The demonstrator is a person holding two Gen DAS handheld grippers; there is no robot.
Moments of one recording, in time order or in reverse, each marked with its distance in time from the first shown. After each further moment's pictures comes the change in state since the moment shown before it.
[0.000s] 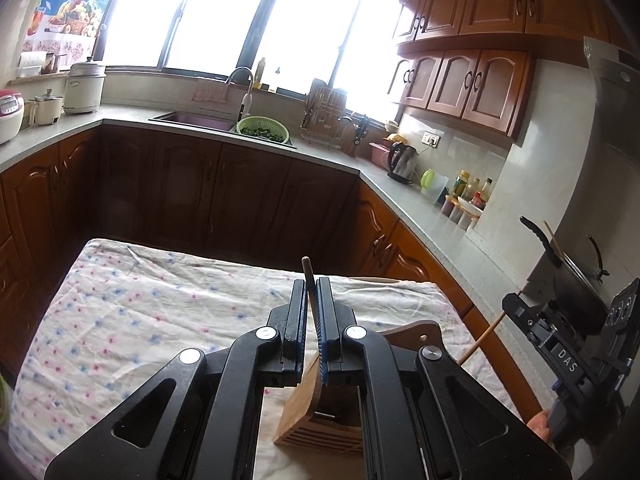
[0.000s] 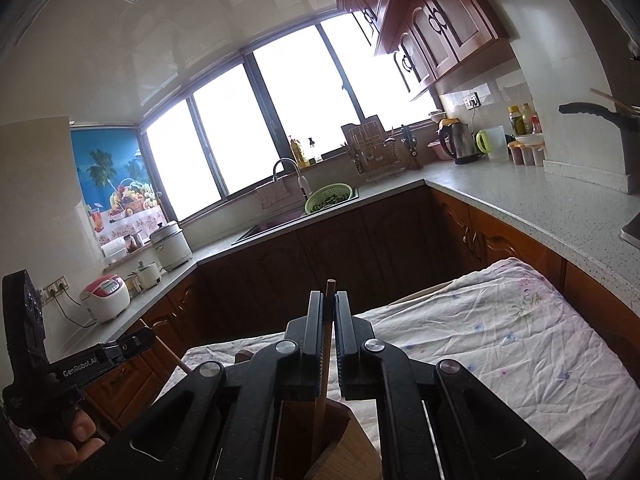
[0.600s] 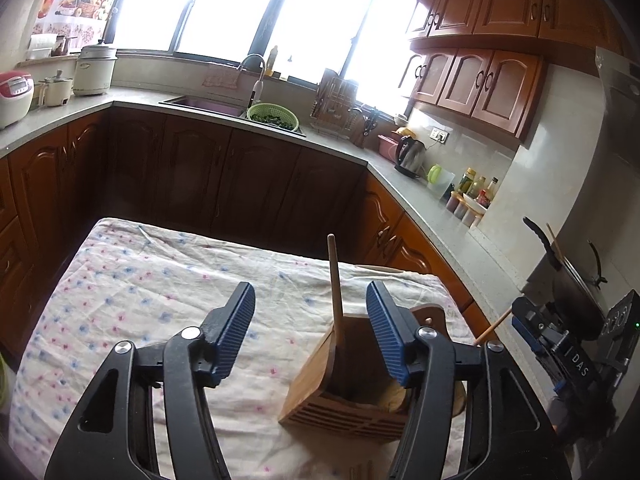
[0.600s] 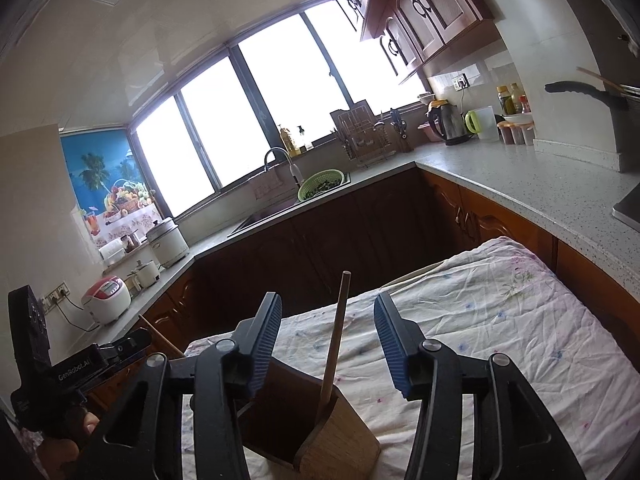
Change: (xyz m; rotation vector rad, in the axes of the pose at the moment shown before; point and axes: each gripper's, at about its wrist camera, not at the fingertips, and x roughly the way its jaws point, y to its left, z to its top) left arm -0.016 0.013 -0.008 -0.044 0.040 0.019; right arm -0.010 -0.015 -0.003 0.064 0.056 -0.007
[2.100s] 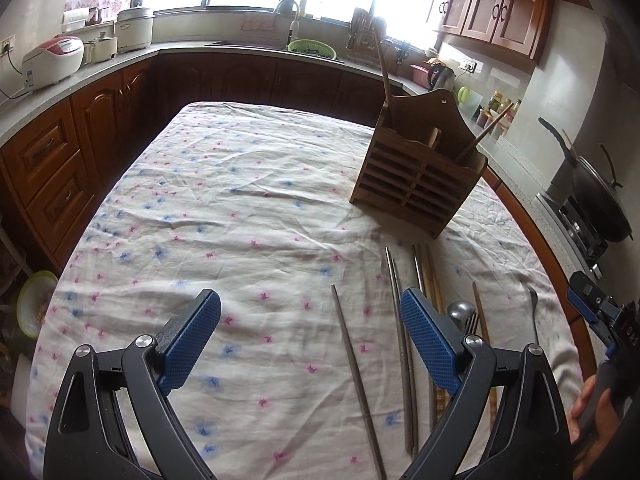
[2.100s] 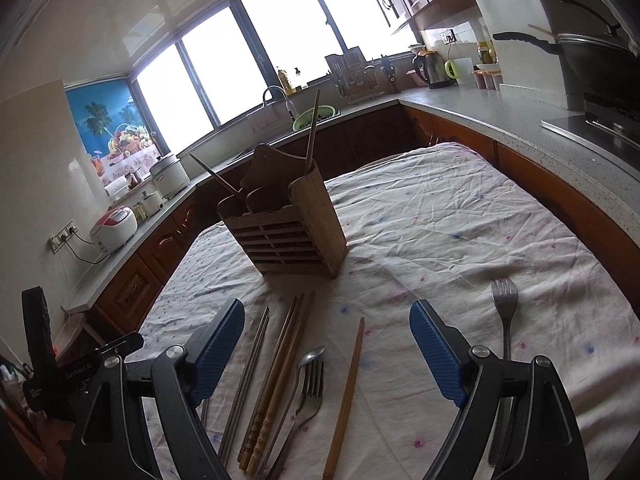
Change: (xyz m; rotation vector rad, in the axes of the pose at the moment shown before) left arm -0.132 0.030 -0.173 0.038 0.222 0.160; right arm -0.150 -0.012 -0.124 -0.037 0.215 -0.042
